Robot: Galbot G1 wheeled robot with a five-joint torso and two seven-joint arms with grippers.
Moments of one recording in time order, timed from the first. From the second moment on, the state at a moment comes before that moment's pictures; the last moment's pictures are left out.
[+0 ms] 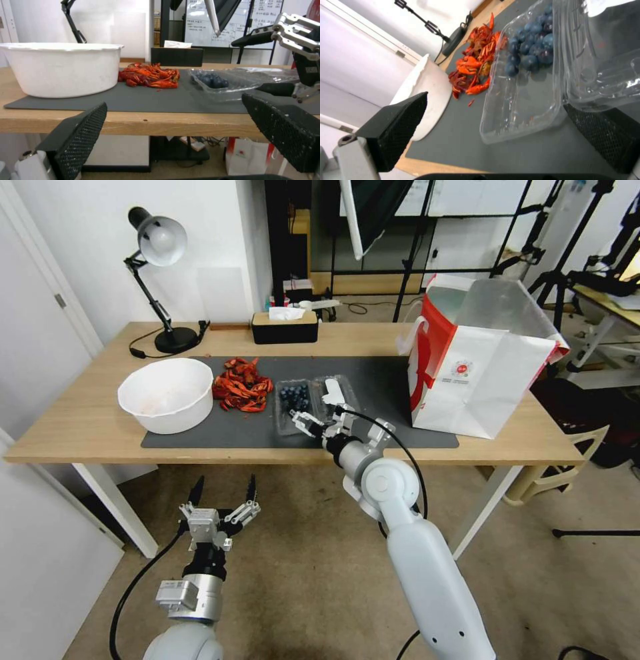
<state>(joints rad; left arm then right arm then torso) 1.68 -1.41 -0.43 -2.06 -0.17 -0.26 -0.11 -0.91 1.54 0.20 1.74 0.97 -0.53 0.21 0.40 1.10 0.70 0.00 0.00</state>
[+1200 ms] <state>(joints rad) 1.67 -1.40 -0.43 -2.05 -0.18 -0.26 -0.10 -1.23 1.45 0.29 2.00 0.39 -0.22 -0.03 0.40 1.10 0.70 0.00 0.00</state>
